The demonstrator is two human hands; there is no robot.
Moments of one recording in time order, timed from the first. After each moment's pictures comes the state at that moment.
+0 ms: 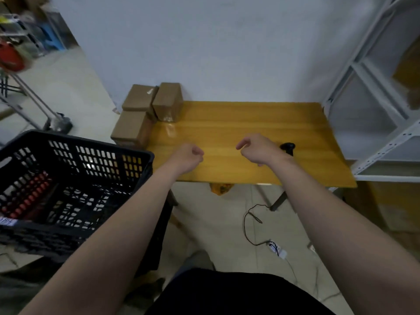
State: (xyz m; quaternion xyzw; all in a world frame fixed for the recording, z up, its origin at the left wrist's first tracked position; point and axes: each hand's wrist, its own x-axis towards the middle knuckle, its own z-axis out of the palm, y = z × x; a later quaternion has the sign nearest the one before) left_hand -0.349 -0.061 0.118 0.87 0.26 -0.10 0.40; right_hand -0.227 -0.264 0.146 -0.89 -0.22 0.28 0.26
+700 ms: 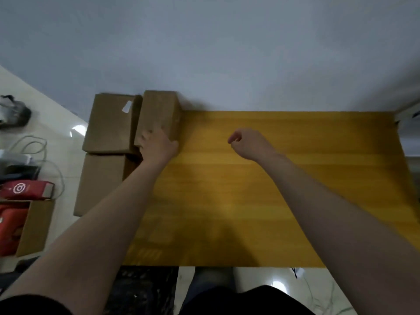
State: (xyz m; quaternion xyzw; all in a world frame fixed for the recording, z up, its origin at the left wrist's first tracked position) left_hand 0.006 0.289 -0.025 0.84 0.46 -0.13 0.25; right_hand 0.130 0.067 0.006 -0.90 -0.21 0.33 0.20
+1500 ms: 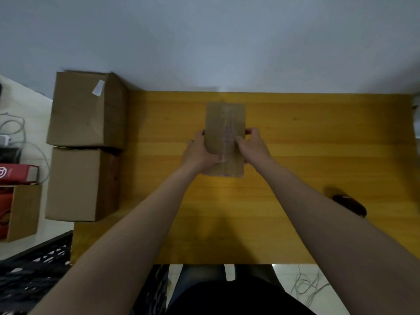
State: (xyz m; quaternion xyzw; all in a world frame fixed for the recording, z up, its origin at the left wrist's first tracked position) left_hand 0.060 0.190 -0.099 0.78 0.37 -0.21 0.45; right_hand 0.151 0.047 -0.097 -0.84 0.05 0.39 0.37
